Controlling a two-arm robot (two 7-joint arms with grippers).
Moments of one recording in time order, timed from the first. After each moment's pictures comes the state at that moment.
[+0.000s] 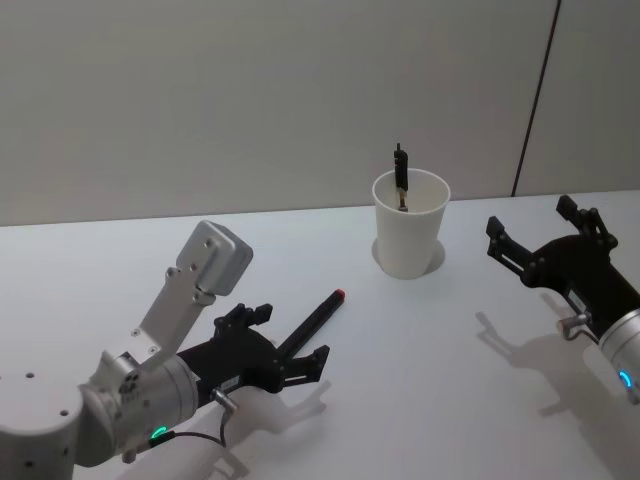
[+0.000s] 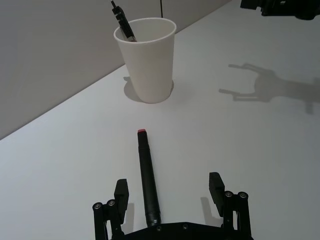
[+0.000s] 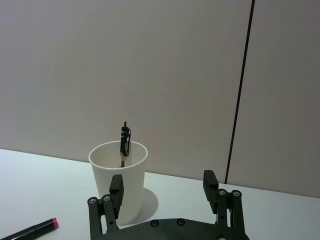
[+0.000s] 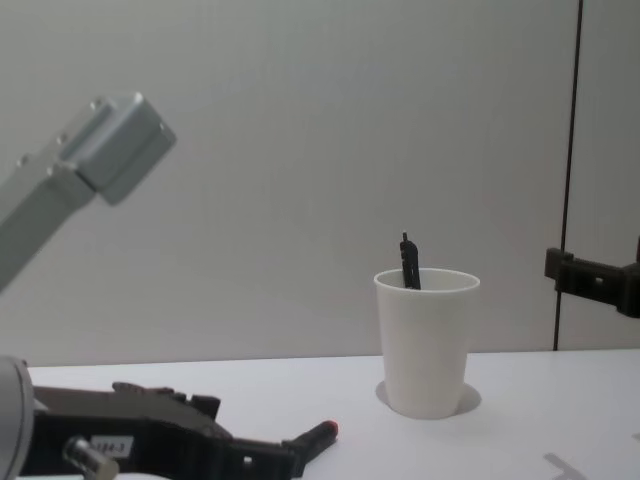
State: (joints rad) left arm -0.08 0.61 0.40 -1.87 -0.44 0.49 -0.26; right arm -0.01 0.34 -0.23 -1.77 0.29 0.03 0.07
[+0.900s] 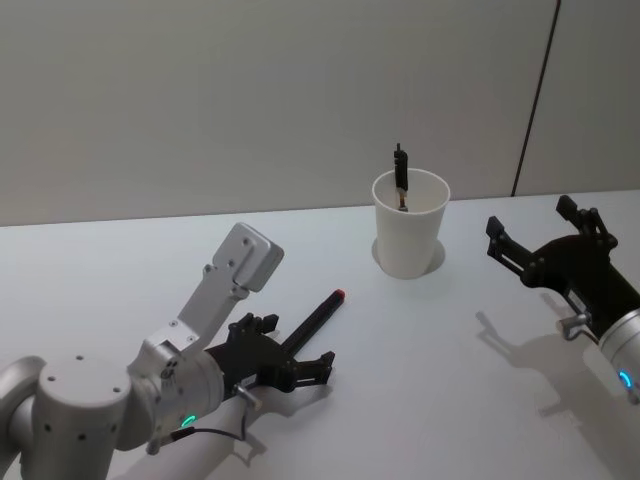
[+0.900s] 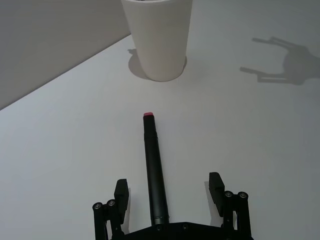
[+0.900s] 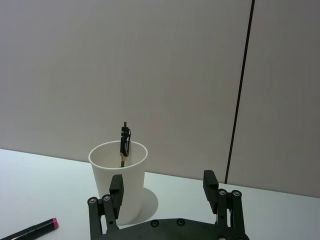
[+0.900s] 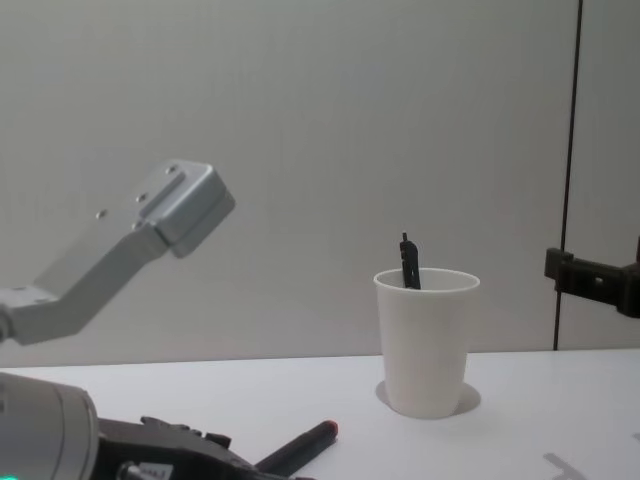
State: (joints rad) left arm -0.16 0.50 0.43 -1.77 -0.36 0.61 -0.25; right arm -0.01 0.34 -0.23 -1.77 0.29 0.03 0.07
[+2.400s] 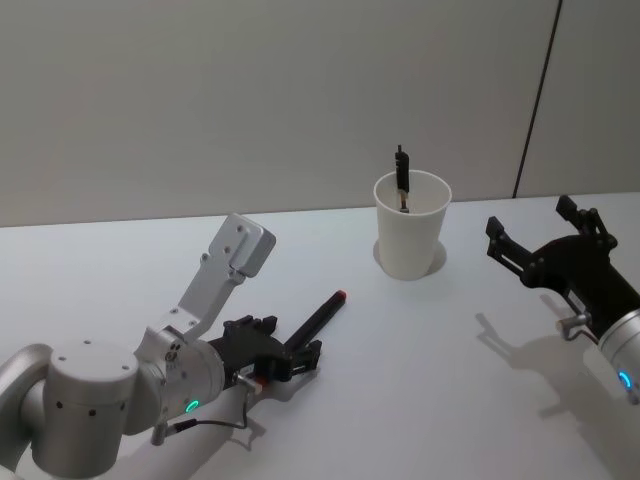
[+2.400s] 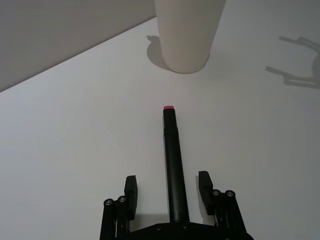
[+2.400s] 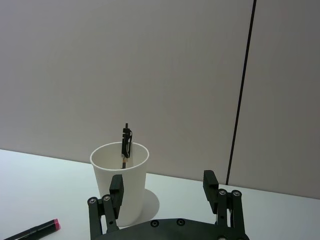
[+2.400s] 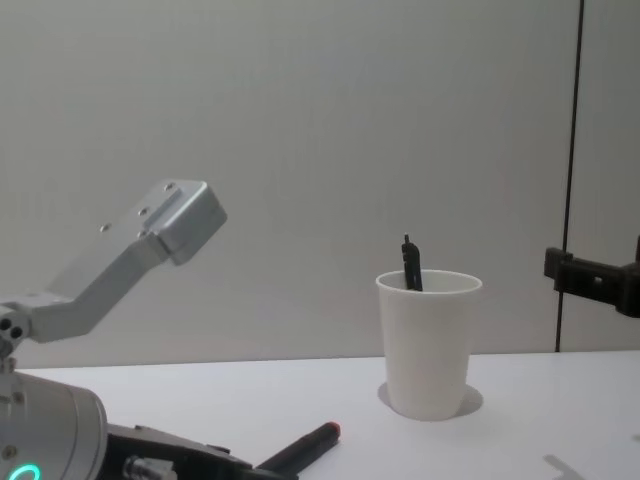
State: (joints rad) left arm -0.20 0.45 0.42 -1.70 -0.39 0.67 -0.22; right arm -0.01 0.34 -0.23 -1.77 0.29 0.03 0.07
